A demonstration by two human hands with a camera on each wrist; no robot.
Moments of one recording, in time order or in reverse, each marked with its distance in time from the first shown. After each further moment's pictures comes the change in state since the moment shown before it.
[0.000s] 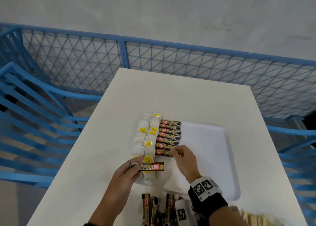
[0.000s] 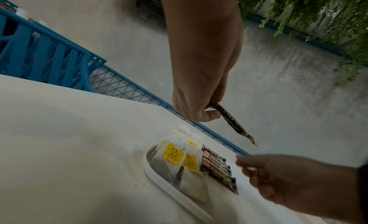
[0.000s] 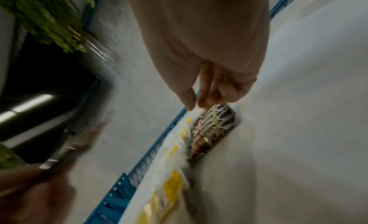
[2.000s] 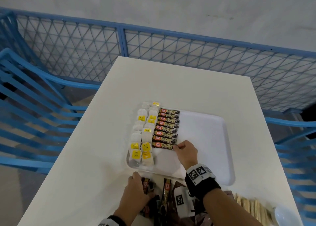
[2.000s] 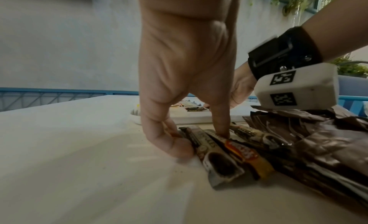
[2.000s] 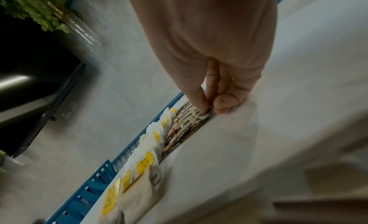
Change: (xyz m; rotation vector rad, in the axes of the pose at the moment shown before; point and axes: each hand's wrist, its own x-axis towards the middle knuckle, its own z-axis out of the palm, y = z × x) left_hand -0.010 -0.082 0.005 1.158 -0.021 -0.093; right_hand 0.001 0.026 0.000 -0.094 0.091 0.132
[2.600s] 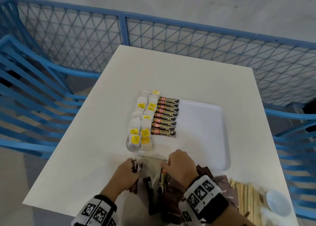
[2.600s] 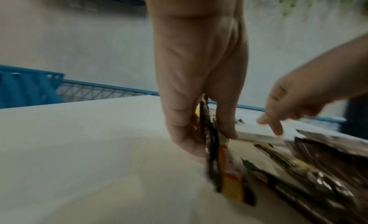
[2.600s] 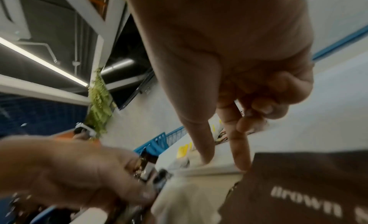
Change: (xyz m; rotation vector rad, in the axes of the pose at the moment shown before) left_hand -0.001 -0.019 -0.018 -0.149 -0.018 0.010; right_hand -0.086 -0.001 -0.020 -0.815 -0.356 -0.357
